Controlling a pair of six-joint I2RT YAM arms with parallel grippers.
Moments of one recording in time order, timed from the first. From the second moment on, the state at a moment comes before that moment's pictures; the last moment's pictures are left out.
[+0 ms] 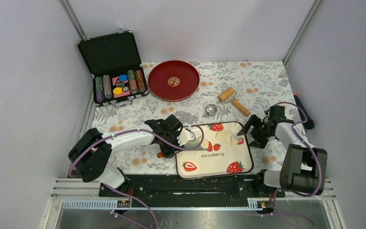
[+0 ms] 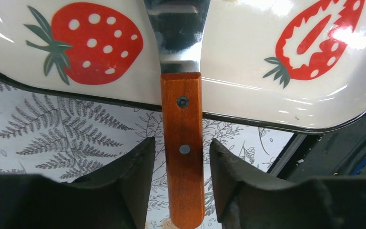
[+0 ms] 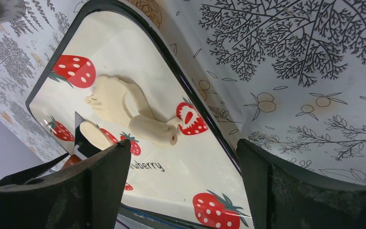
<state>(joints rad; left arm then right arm) -0.84 1.48 0.84 -0.62 0.21 0.36 -0.18 1.32 0.64 -0.59 -0.43 0.46</state>
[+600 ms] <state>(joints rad) -0.84 1.44 0.83 -0.61 0.23 0.35 -0.18 1.33 0.64 -0.59 -0.44 0.46</state>
